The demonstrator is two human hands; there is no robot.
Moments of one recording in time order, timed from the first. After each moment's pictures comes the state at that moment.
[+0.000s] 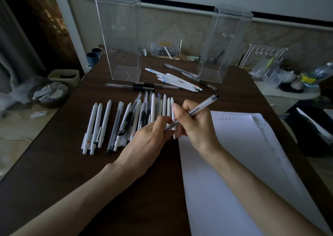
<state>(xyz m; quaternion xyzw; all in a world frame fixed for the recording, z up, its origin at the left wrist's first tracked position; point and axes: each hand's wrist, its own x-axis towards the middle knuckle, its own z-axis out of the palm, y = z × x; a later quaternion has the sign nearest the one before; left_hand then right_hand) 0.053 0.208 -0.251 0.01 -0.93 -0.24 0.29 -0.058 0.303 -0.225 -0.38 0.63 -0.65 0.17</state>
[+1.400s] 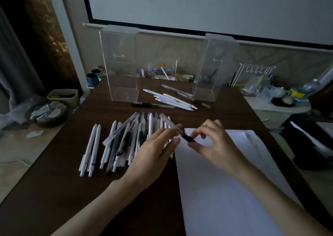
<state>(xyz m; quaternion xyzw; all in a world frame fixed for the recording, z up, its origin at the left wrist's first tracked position) 0.035 0.212 -0.237 0.04 -0.88 -0.39 0.26 -0.104 0.352 -0.223 -0.51 0.80 -0.33 -0.03</state>
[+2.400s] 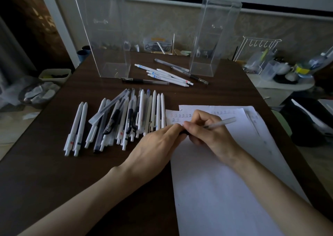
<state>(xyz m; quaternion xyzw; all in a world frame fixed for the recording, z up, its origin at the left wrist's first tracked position) 0.033 0.240 -0.247 -0.01 -0.94 -0.26 0.23 -0.086 0.362 -0.233 -0.38 0.61 -0.62 0.30</state>
